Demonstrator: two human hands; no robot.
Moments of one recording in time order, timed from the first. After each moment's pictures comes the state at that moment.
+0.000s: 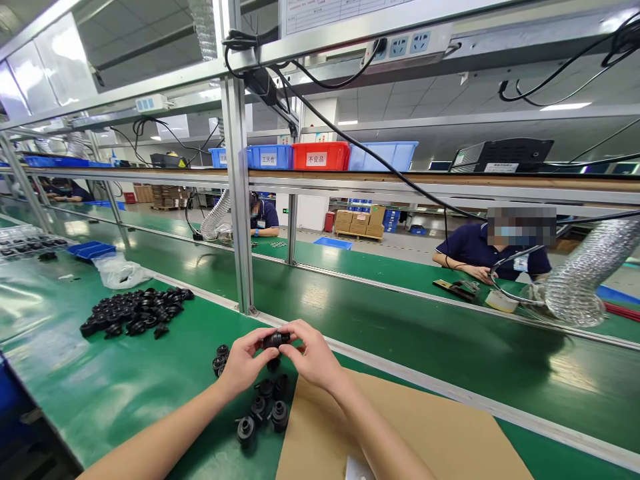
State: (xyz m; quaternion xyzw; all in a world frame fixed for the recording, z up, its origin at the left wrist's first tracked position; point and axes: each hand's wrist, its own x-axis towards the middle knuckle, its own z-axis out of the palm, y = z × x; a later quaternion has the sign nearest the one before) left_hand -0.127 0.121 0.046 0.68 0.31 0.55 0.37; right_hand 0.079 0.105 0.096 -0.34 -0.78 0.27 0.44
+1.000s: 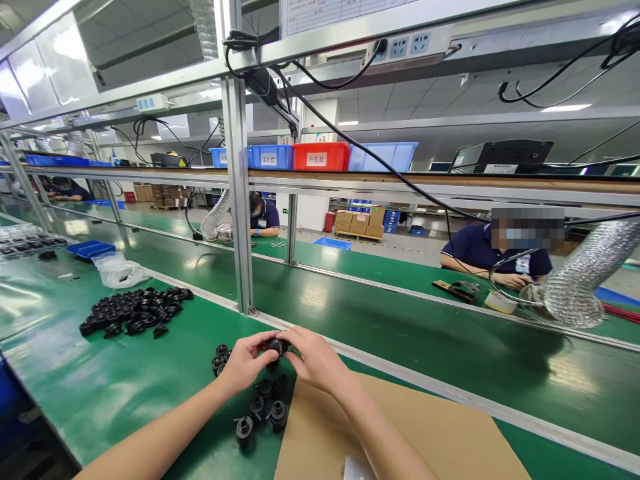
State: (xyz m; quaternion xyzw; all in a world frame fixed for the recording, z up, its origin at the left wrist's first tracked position) left_hand -0.127 0.124 0.046 0.72 0.31 0.52 0.34; right_hand 0.090 0.094 0.115 -0.33 -0.87 0.17 0.33
